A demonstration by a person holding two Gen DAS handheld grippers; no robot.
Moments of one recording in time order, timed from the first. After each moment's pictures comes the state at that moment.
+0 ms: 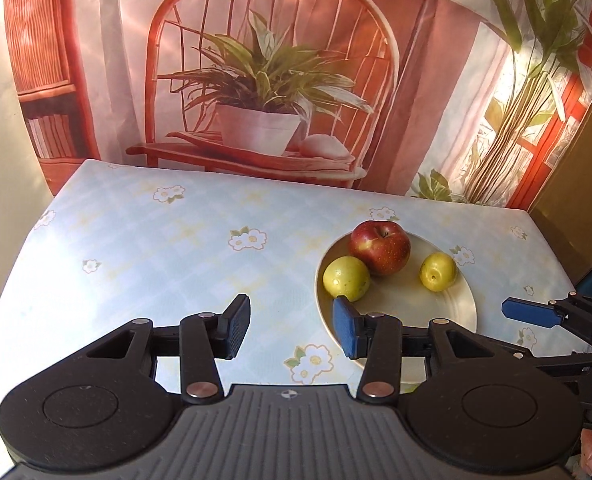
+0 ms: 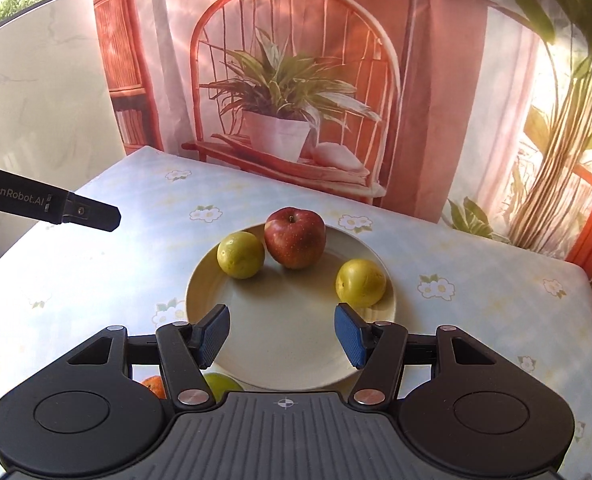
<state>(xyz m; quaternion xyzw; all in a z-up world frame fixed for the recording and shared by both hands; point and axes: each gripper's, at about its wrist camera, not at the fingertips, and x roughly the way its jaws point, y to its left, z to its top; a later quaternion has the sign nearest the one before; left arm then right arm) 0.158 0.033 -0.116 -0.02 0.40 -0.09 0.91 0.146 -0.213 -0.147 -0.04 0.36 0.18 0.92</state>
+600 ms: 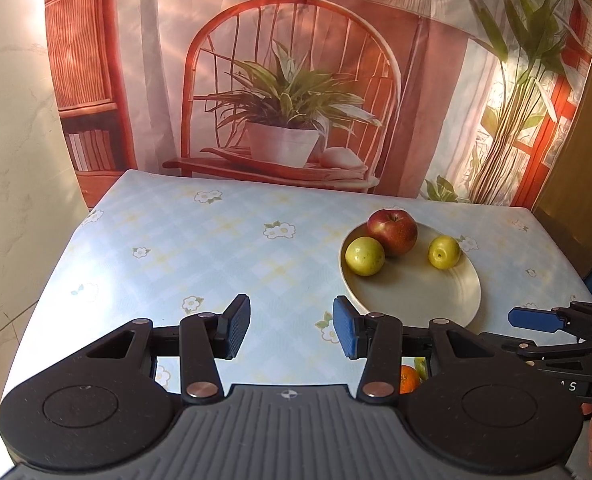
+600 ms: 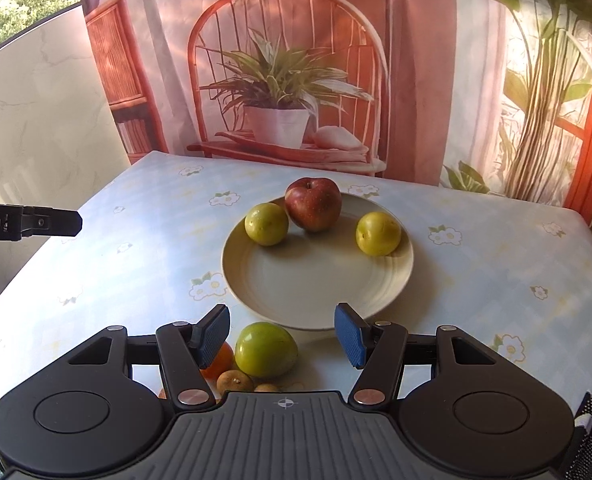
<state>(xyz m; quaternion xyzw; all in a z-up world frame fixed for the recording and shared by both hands) 0.089 0.052 -0.104 0.00 0.36 -0.06 0.93 0.093 -0.209 -0.156 0.01 0.37 0.16 0.92</state>
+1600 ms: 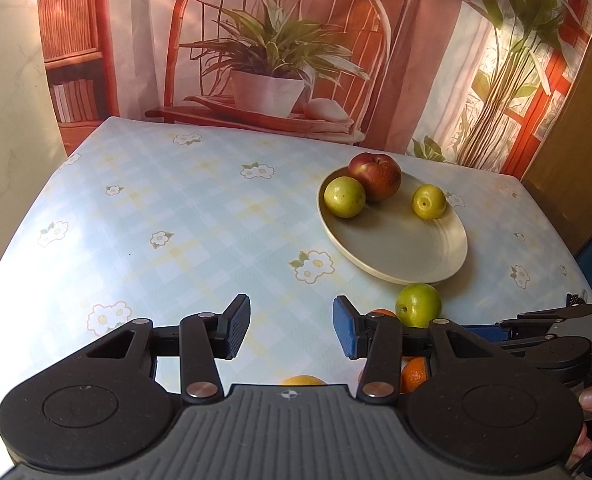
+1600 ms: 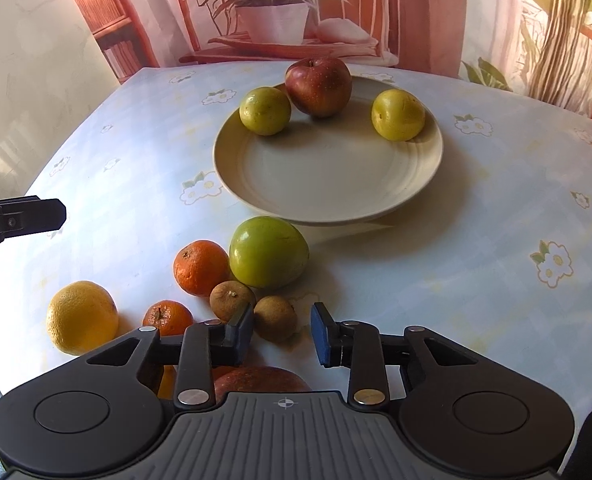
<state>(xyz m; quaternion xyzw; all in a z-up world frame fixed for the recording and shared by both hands) 0.081 0.043 -0.137 -0.02 0.41 -0.08 0.91 0.110 -0.201 -0.213 0.03 0.49 0.17 0.85</state>
